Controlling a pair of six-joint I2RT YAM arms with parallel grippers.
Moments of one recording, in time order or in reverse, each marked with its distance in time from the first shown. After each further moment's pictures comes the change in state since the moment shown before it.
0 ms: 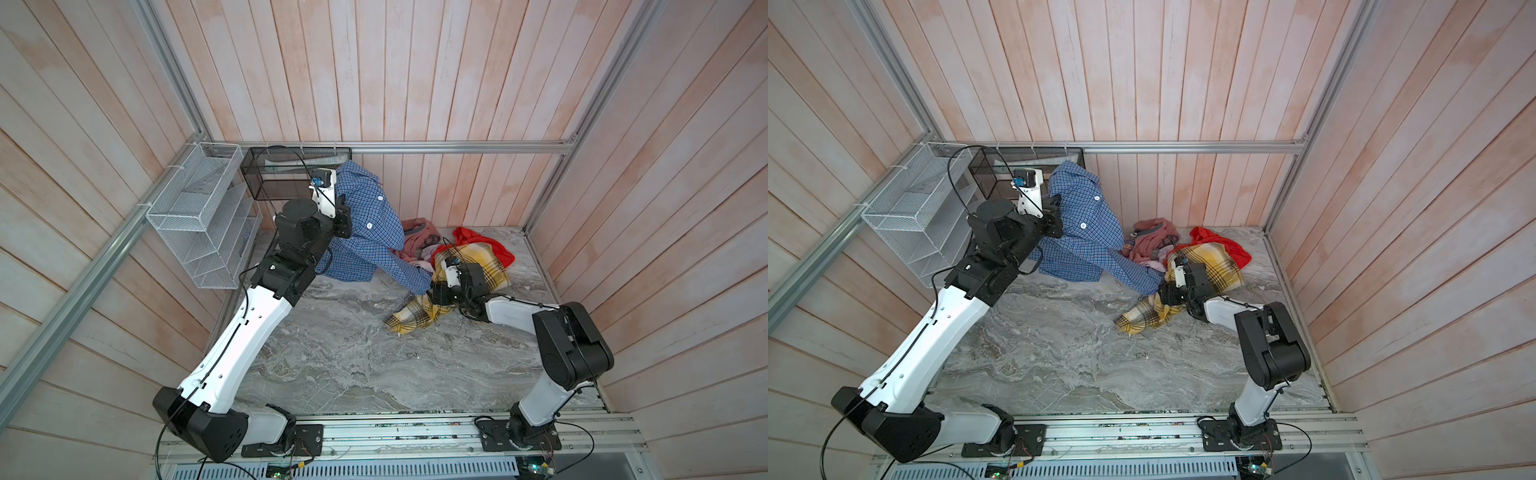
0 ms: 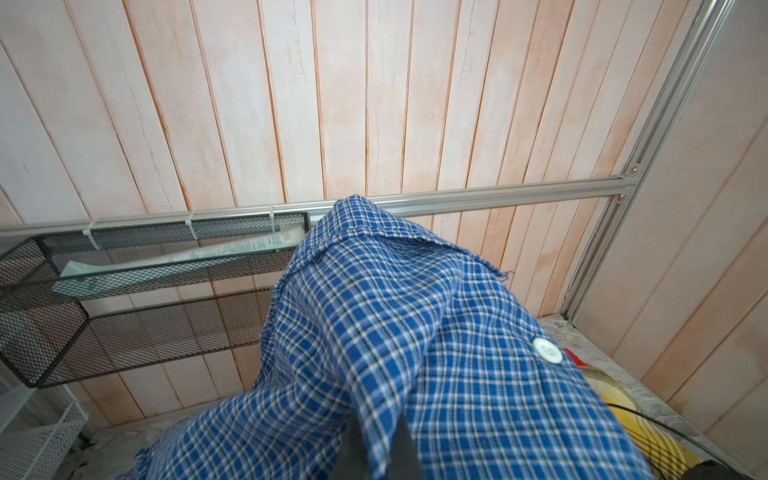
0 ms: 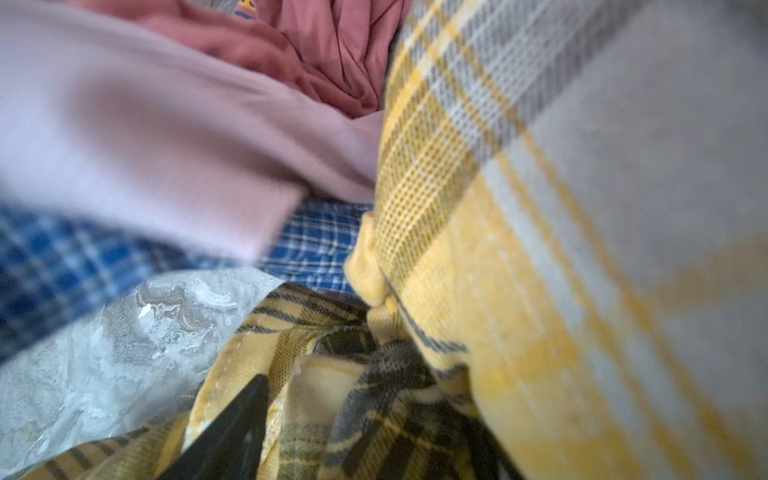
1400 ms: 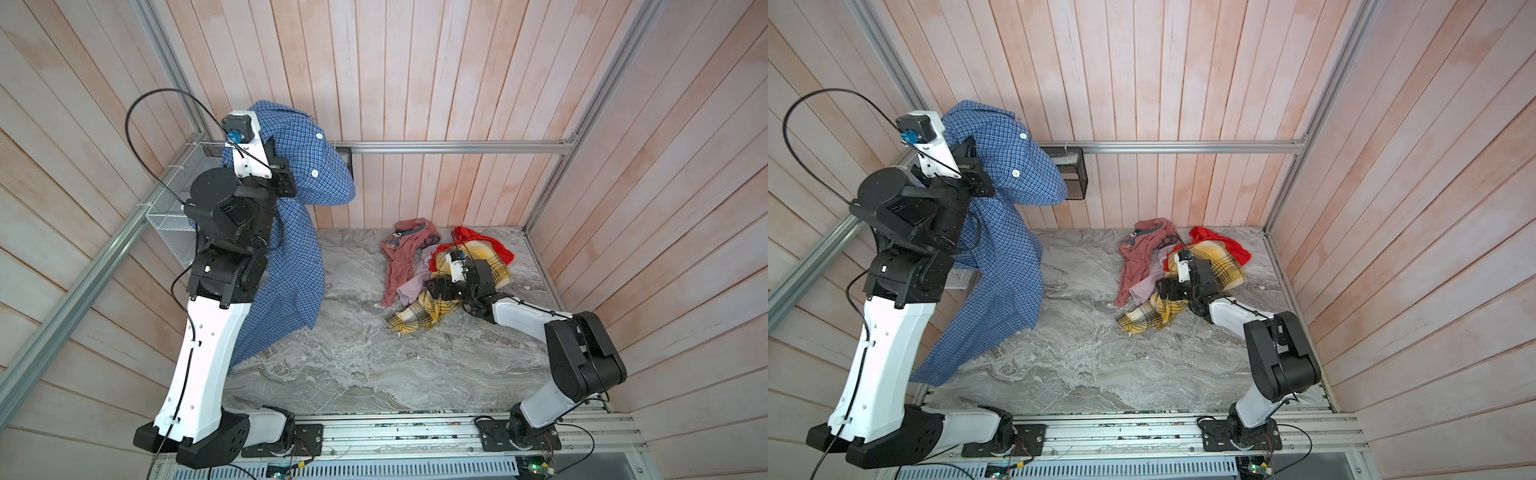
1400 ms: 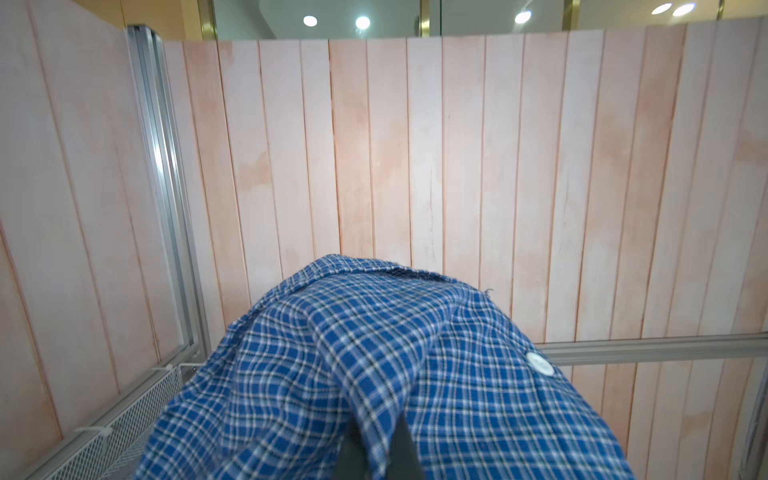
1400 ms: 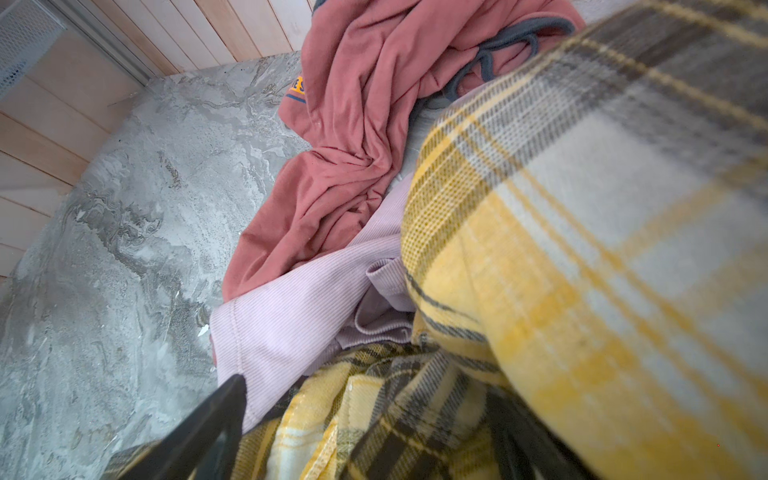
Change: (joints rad) left arm 0.214 -0.007 0.317 -0.074 -0.071 0.107; right arm -0.013 -0.090 -0.012 0.018 -0.055 0.038
